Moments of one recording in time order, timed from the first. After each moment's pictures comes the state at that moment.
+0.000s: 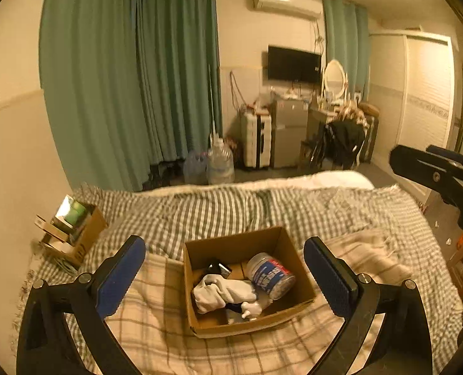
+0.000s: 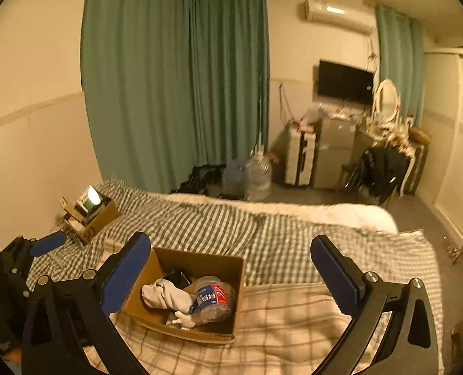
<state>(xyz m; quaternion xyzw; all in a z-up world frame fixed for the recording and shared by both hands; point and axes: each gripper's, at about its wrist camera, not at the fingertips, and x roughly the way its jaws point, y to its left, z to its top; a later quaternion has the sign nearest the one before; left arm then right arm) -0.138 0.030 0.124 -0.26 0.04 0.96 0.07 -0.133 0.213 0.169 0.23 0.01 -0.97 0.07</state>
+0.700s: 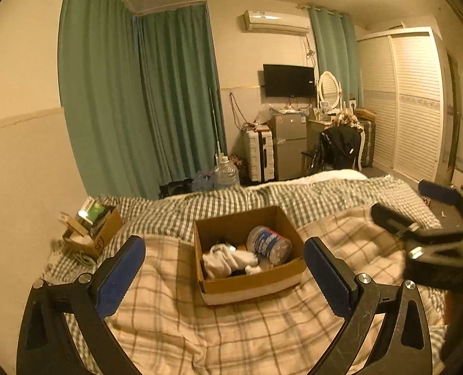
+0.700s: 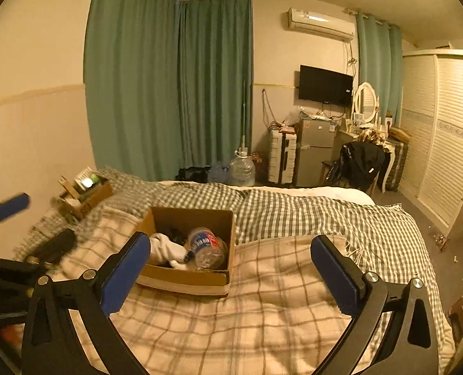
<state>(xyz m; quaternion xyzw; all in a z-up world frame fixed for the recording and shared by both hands) -0.033 0.021 0.070 -0.21 0.08 0.97 0.06 -0.025 0.206 0.071 0.21 0.02 -0.98 0.03</state>
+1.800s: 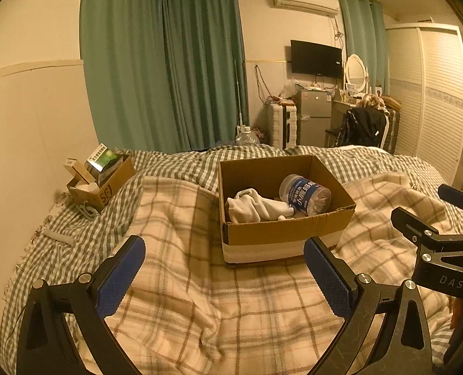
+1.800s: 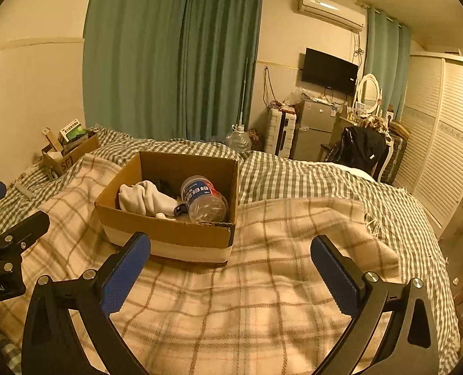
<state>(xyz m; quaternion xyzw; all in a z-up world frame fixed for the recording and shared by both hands) -0.049 -0.014 -0.022 -0.26 0.05 0.96 0.01 -0.052 0.184 -0.020 0.26 0.06 -0.97 0.01</state>
